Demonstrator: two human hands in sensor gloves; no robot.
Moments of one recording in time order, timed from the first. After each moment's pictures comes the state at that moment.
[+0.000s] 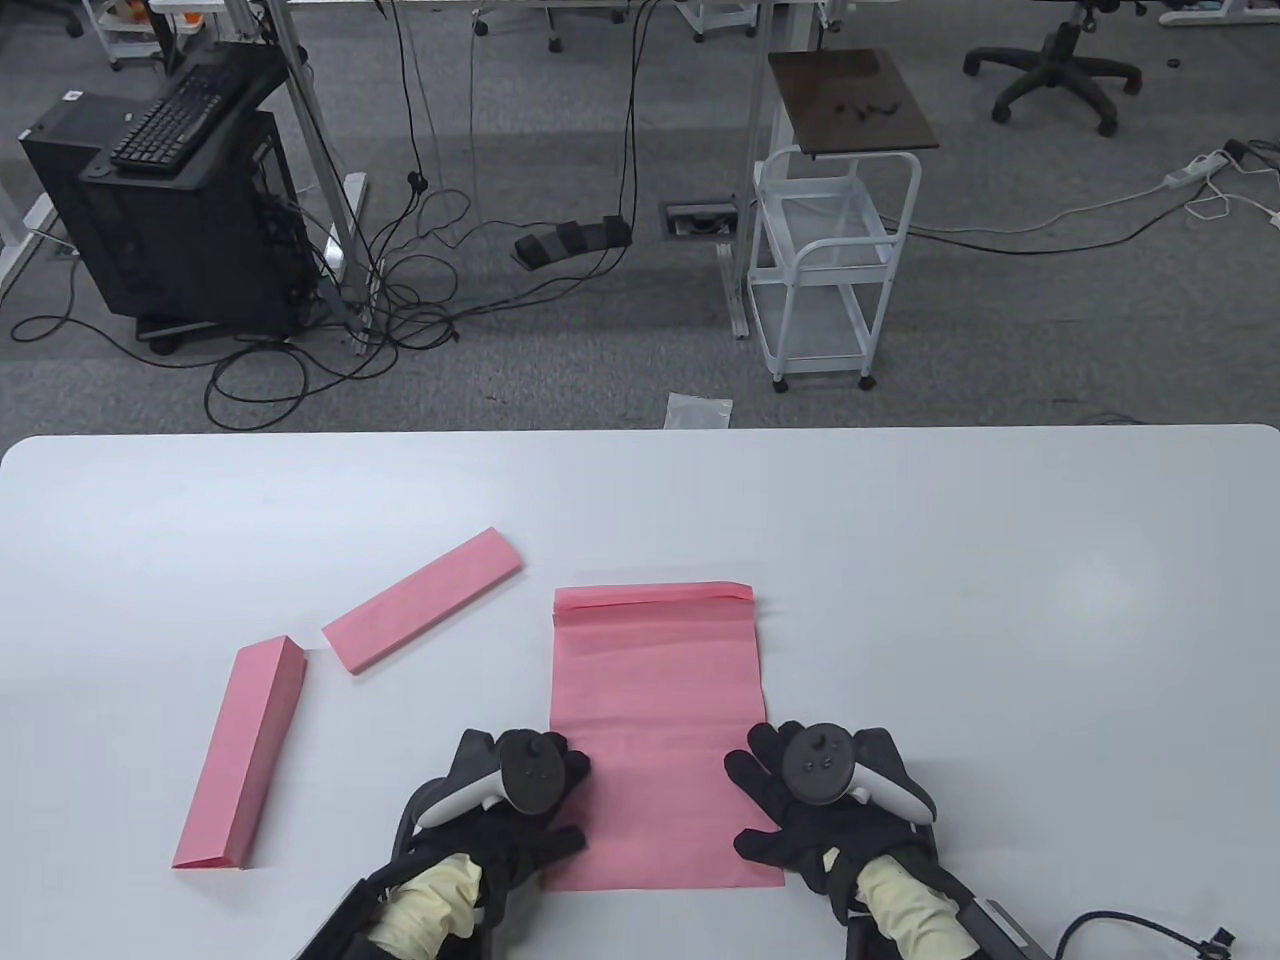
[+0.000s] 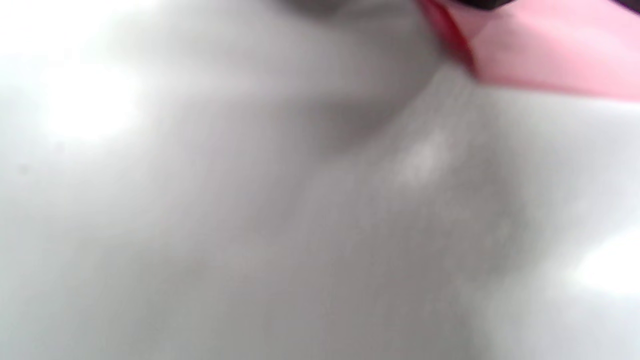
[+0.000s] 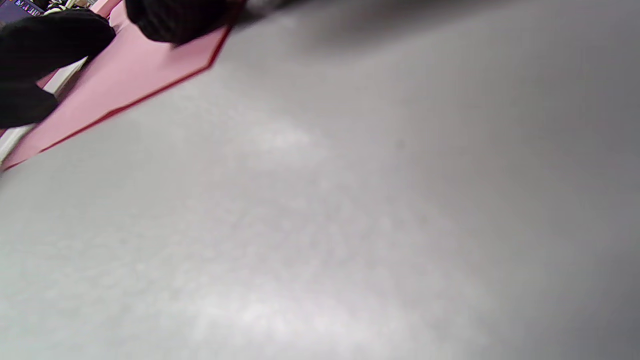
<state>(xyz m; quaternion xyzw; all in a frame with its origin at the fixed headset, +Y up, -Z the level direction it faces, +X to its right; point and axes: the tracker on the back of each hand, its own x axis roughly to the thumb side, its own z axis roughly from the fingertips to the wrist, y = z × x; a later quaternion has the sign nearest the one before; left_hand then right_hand) -0.153 -0.786 -0.299 -0.36 -0.15 0.07 0.92 0.159 -0.808 -0.295 0.11 0.36 0.91 0.20</state>
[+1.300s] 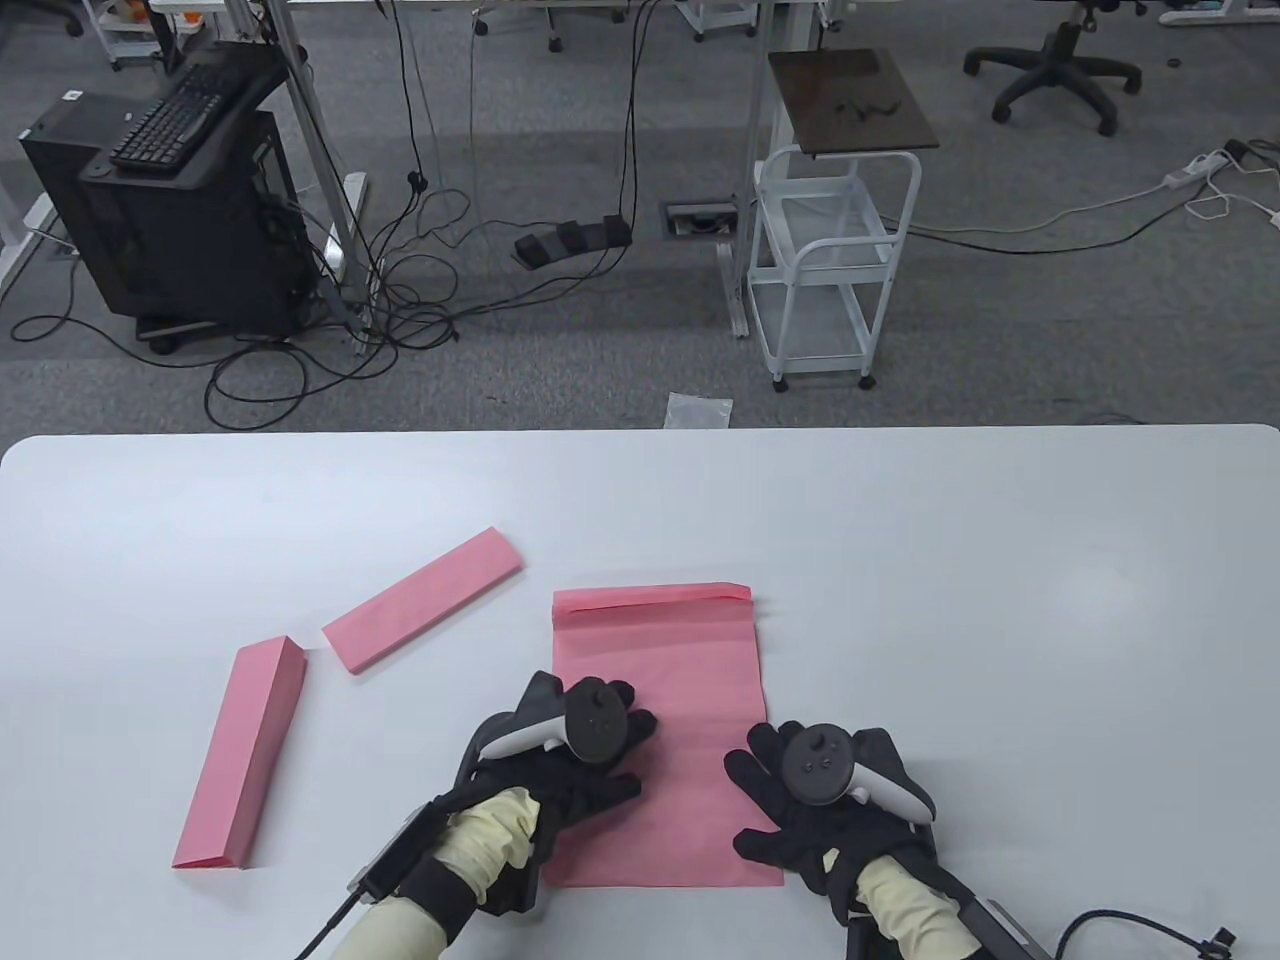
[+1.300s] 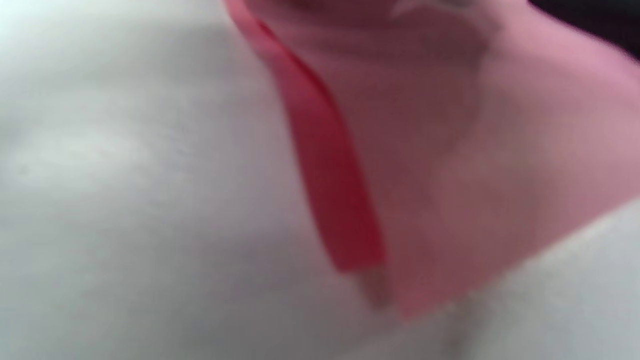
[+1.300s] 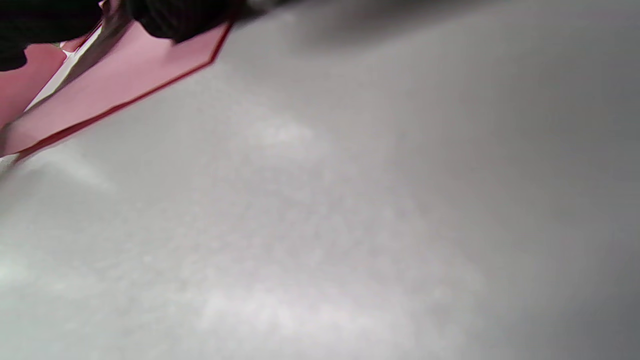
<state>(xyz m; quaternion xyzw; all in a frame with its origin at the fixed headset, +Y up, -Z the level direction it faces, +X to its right) -0.095 -0.789 -0.340 -0.36 -0.25 0.04 0.90 0.159 -0.810 -0.295 0.11 0.36 0.90 0.20</state>
